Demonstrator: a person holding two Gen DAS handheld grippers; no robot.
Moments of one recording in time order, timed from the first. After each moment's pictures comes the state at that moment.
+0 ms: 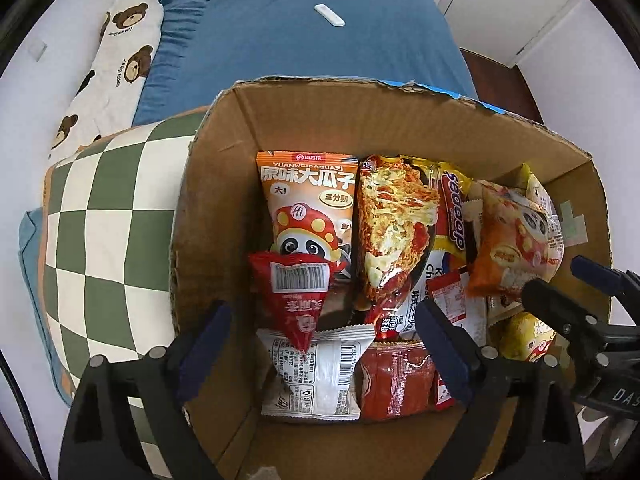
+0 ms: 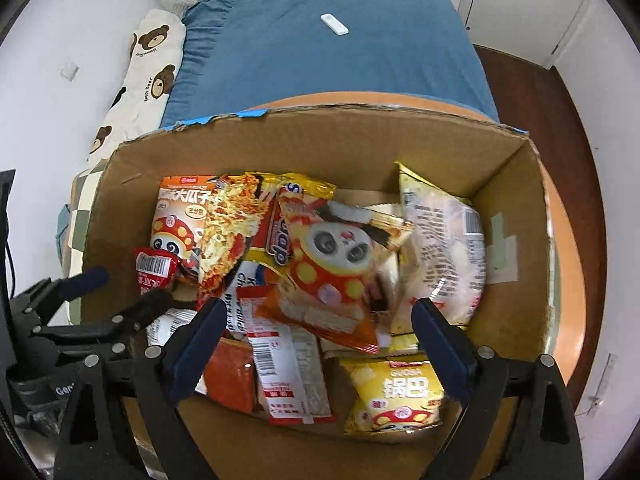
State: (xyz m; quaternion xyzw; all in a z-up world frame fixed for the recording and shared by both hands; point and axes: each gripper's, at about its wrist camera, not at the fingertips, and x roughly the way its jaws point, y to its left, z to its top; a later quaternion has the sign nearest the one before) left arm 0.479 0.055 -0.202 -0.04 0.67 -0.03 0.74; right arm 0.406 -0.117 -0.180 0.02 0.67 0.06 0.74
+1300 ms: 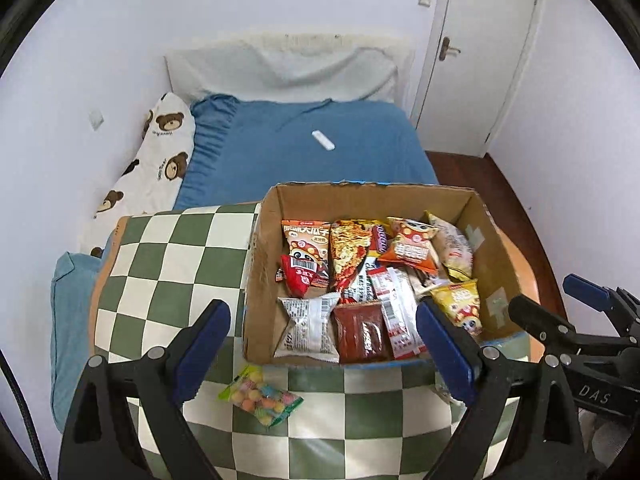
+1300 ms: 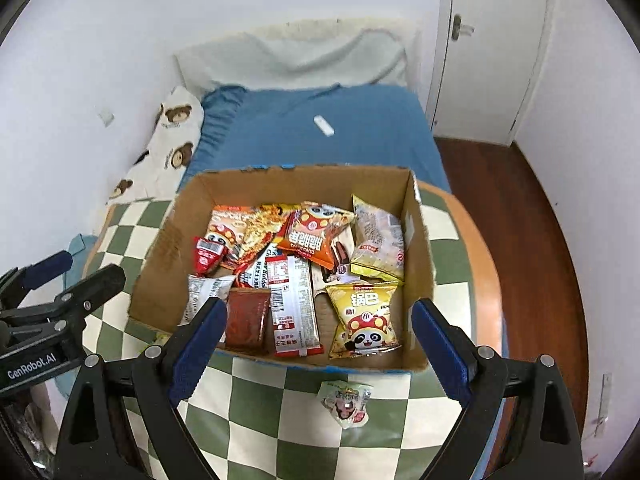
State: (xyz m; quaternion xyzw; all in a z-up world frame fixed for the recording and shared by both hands) left arm 0.309 0.045 -0.046 -0.02 0.47 -0.02 0.88; right arm 0.234 -0.134 -0.037 -0.01 0.49 0.05 0.87
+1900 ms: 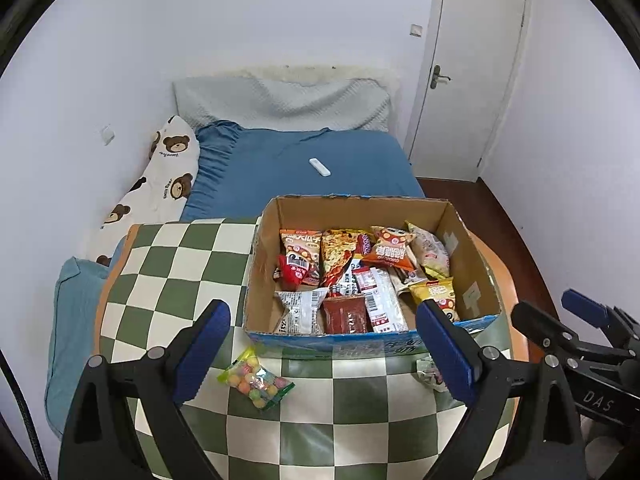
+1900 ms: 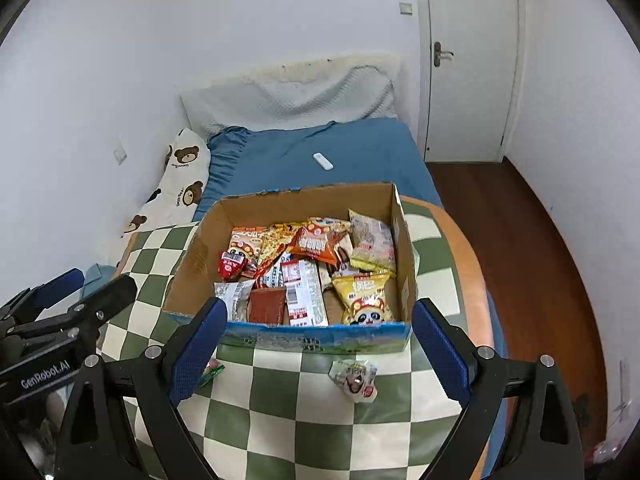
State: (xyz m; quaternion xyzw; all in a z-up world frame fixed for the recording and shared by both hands) left arm 0.247 0.039 -0.027 -0.03 0.42 -0.02 0.91; right arm 0.160 -0.156 -0.007 0.03 0.44 0.04 0.90
